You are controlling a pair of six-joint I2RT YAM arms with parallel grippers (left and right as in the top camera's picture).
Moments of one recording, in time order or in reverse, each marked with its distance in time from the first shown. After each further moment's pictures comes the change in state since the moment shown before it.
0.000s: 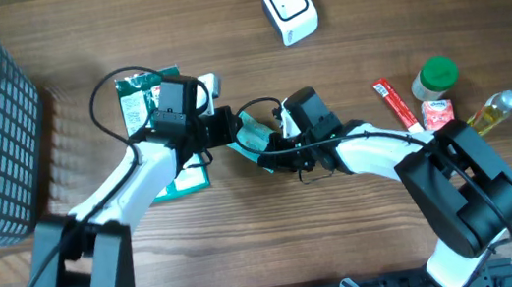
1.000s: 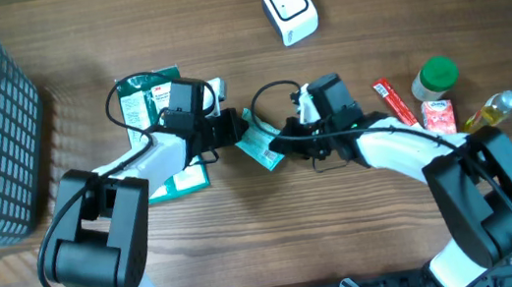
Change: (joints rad) left arm 0.000 0.171 0.004 0.143 0.035 -0.017; right arm -0.095 -0.090 -0.023 -0.008 -0.048 -0.004
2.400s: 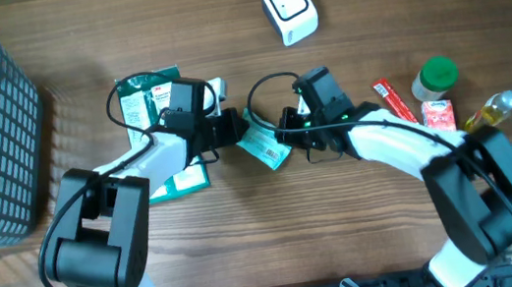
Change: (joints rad) left arm 0.000 0.006 0.000 0.010 0.001 0.000; right arm 0.025 0.019 0.101 -0.126 0.244 0.020
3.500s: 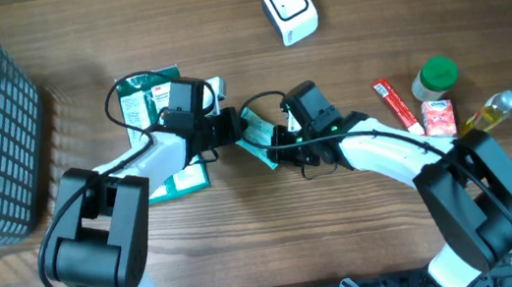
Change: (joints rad) left arm 0.002 0.002 0.003 0.000 -0.008 0.000; right arm 0.074 -0.005 -0.021 -0.055 -0.046 -0.005
